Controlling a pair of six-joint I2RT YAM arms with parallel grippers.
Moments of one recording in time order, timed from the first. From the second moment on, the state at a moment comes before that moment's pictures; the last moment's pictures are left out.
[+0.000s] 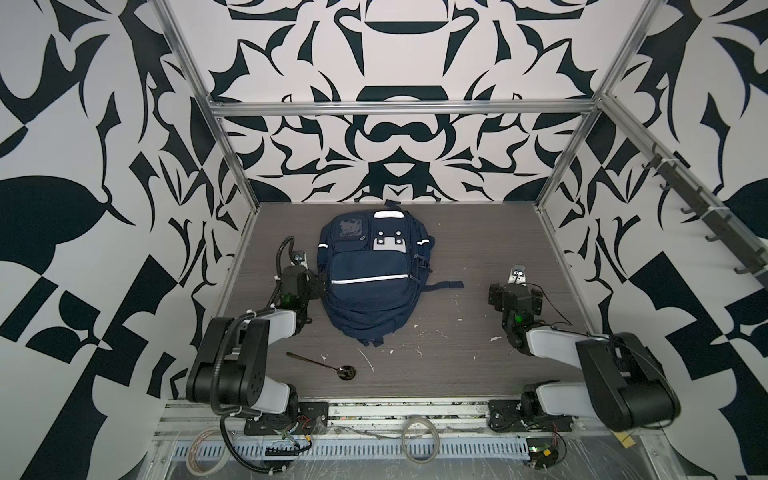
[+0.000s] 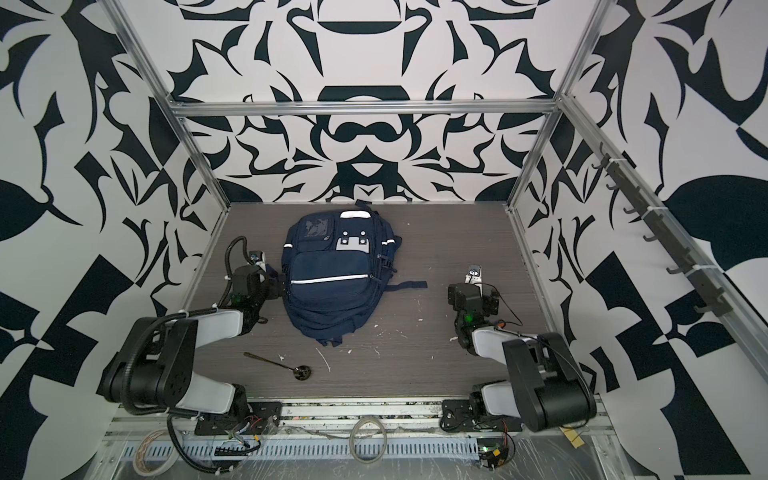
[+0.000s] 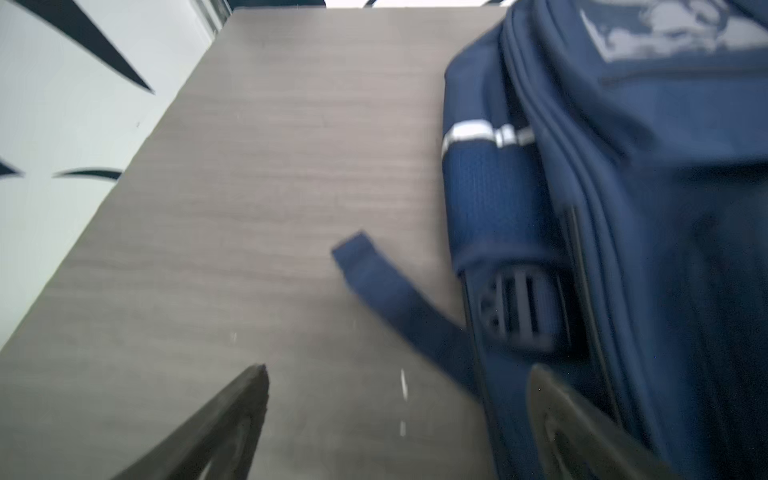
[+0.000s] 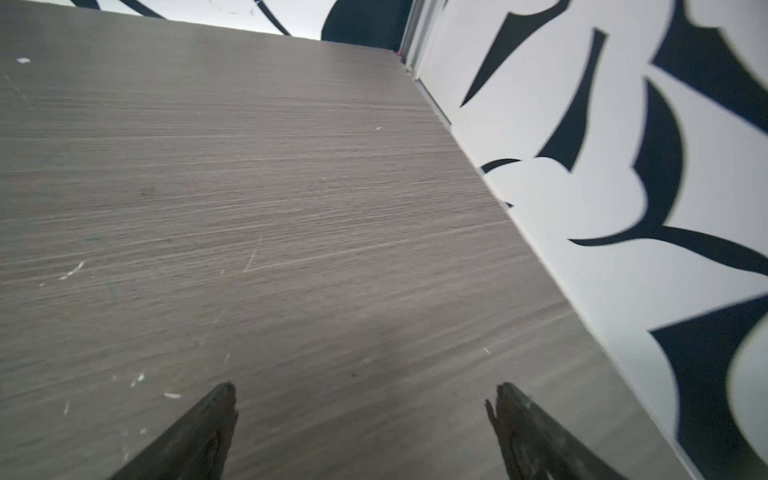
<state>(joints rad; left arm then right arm) -0.09 1.51 0.49 0.48 -0.16 -0.04 0.15 1.40 0.30 0.57 0.52 0.07</state>
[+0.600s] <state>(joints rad) 0.01 1.55 0.40 0.74 0.12 -0.03 0.13 1.57 0.33 0.81 0.42 0.05</state>
